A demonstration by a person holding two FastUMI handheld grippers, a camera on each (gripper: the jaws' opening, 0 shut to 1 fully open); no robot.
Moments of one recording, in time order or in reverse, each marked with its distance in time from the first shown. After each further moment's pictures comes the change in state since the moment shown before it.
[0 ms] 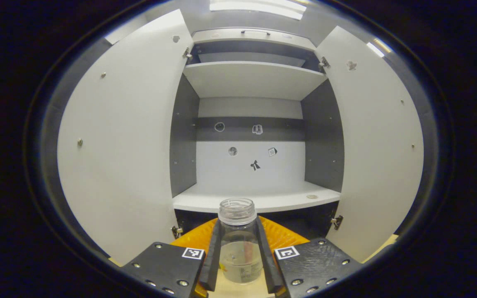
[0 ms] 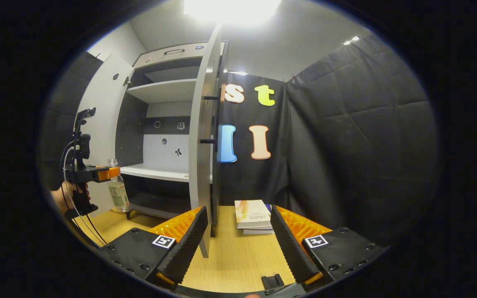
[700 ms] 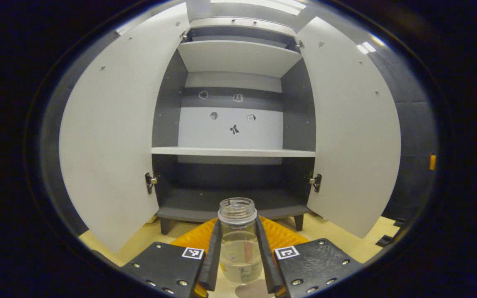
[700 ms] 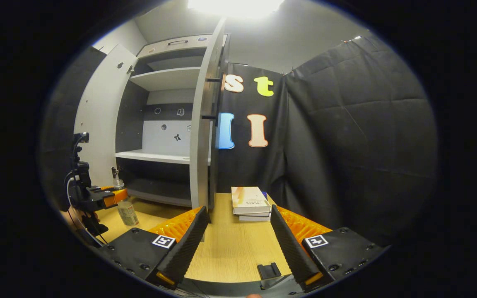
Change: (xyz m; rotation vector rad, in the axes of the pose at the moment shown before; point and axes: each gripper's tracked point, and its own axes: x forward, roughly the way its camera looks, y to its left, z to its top) left arm -0.042 -0.052 -0.127 -0.018 0.089 -0.104; right arm -0.021 -0.006 -0.043 -0.028 0.065 -0.027
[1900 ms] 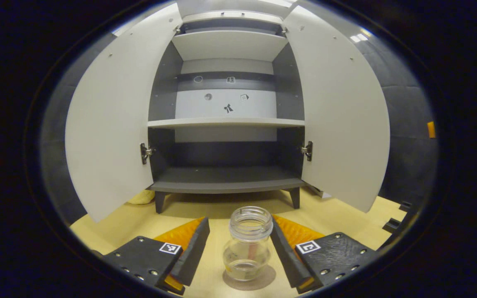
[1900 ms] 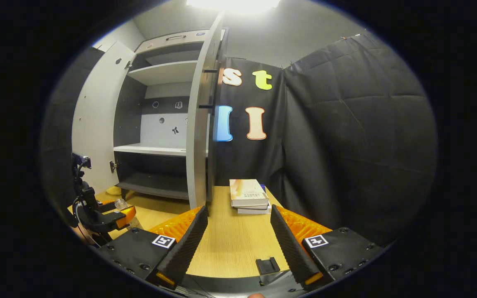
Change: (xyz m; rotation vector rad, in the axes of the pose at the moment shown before) left arm -0.017 -0.027 -0.061 0.032 0.062 0.029; right arm 0.004 -0.001 -0.012 0.016 0.040 0.004
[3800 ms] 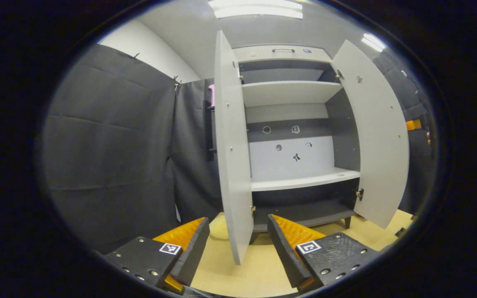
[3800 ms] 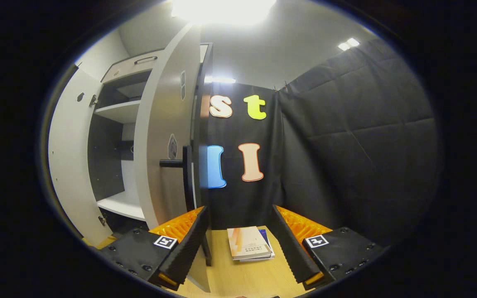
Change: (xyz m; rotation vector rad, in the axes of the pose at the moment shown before) left arm -0.182 0.228 0.182 0.057 -0.136 0.324; right arm 0.109 -0.008 0.201 0.040 -0.156 -0.081
